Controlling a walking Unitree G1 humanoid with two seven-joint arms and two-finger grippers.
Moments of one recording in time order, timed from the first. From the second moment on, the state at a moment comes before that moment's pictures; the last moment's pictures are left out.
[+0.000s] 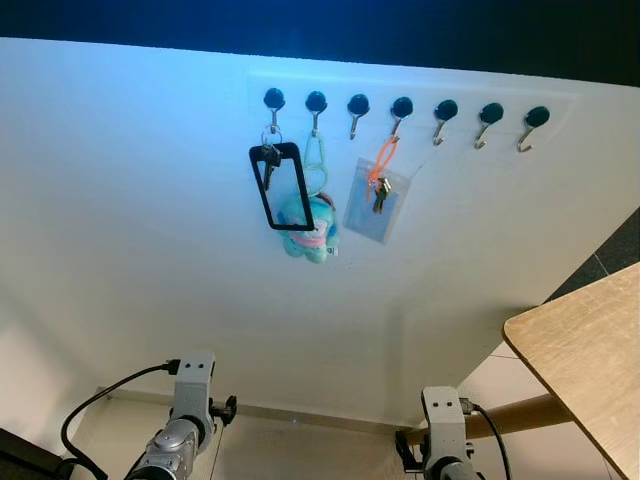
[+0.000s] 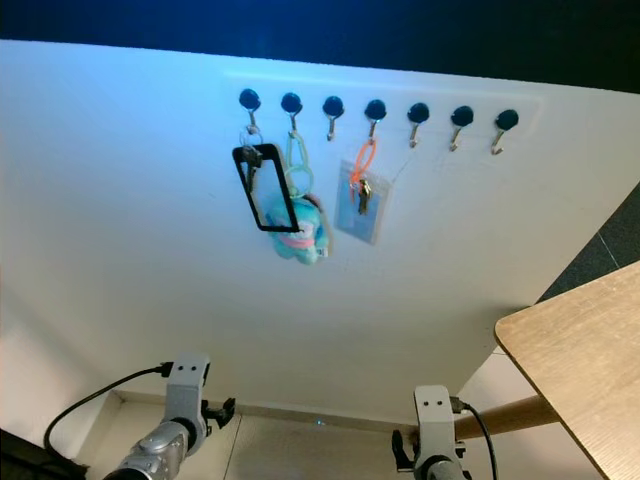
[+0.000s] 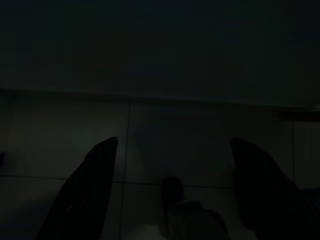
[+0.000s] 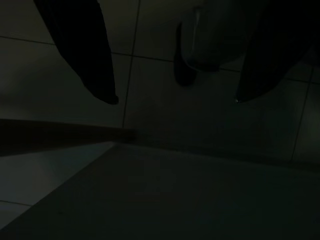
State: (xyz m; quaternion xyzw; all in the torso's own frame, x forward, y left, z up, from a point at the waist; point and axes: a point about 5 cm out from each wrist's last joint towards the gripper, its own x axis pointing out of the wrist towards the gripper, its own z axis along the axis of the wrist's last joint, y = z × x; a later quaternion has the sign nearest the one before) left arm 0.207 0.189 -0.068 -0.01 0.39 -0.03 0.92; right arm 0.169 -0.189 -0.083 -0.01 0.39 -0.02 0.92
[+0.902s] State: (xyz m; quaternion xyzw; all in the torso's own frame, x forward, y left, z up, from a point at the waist) left arm 0.207 0.185 -0.068 0.02 0.40 -0.05 0.92; right arm 0.161 -0.194 -0.086 -0.01 0.40 -0.04 0.92
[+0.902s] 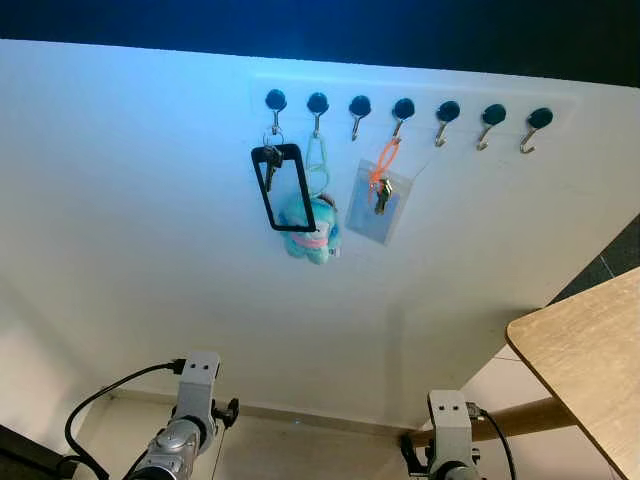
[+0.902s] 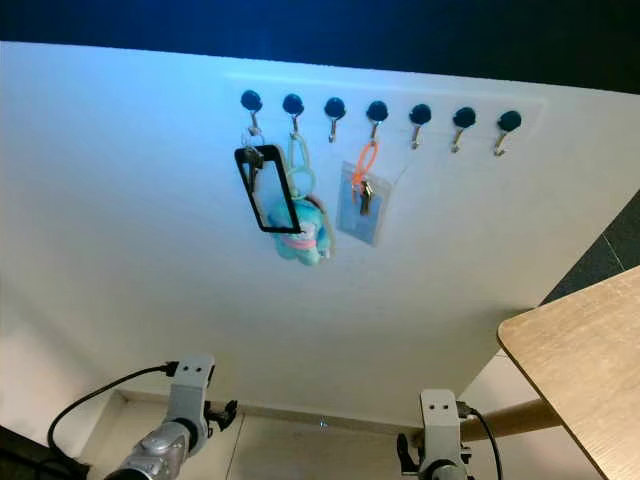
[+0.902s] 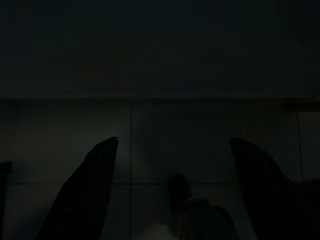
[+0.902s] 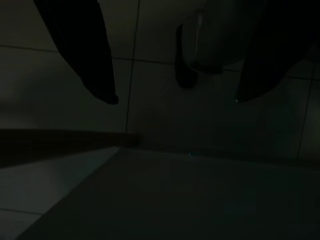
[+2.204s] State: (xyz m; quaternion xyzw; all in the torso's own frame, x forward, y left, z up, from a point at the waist) left arm 0.206 0.183 -0.070 0.03 0.41 -0.07 0.91; right arm 0.169 -0.193 -0.084 -0.01 0.40 -0.04 0.92
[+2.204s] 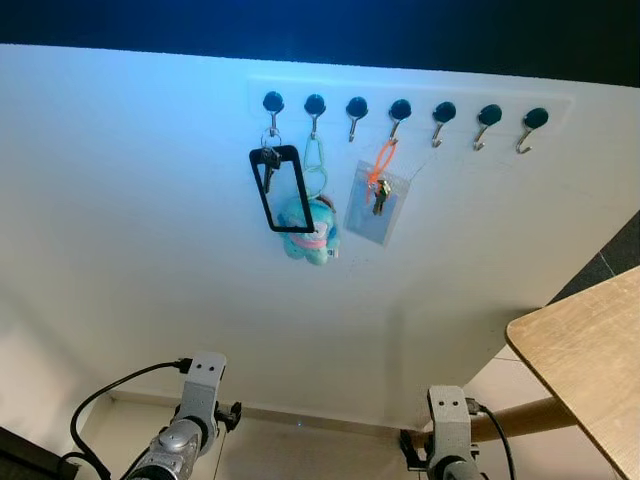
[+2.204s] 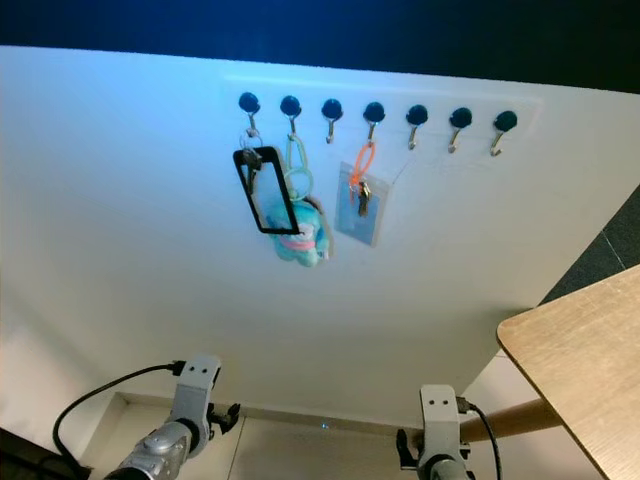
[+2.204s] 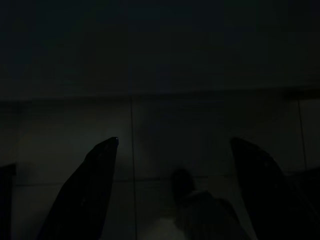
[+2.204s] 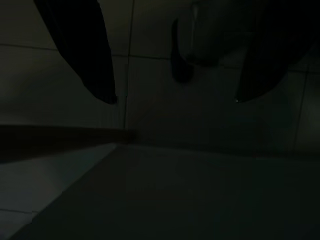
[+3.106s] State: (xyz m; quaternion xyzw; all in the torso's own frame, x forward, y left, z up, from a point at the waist) left arm 0.211 0.187 -0.067 0.02 0.40 -0.04 0.92; right arm 0.173 -0.193 -0.079 0.04 0.36 -0.06 0.93
